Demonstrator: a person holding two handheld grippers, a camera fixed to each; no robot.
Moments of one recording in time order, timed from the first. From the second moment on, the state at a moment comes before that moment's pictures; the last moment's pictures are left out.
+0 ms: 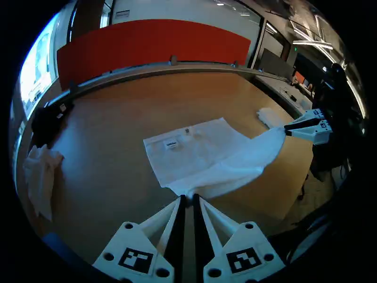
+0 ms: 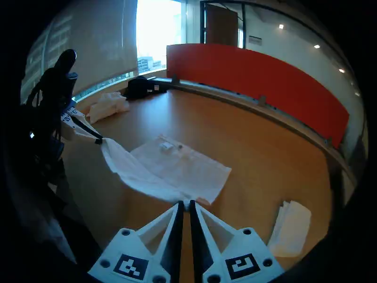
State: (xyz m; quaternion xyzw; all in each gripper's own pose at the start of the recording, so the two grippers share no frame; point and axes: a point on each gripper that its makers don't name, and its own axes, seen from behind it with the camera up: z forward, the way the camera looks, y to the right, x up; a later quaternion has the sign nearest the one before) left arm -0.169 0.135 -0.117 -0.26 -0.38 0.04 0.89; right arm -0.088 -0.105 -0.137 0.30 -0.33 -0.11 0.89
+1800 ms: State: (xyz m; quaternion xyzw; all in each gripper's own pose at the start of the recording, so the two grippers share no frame) left arm -0.265 0.136 0.037 -0.20 -0.43 0.03 0.88; right arm -0.189 -0.104 0.009 0.22 -0.39 -0.09 0.89
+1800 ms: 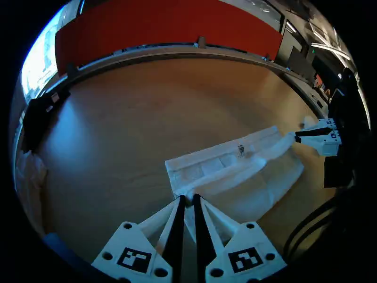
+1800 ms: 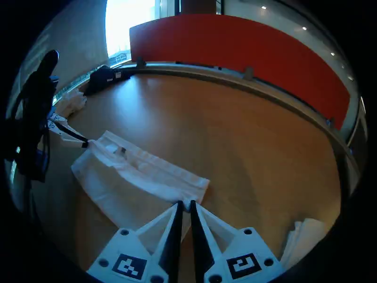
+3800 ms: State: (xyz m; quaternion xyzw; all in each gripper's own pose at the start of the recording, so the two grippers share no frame) left arm -0.252 0.102 -0.032 -0.15 -0.41 0.00 0.90; right arm -0.175 -0.083 -0.060 0.20 -0.38 -0.09 0.90
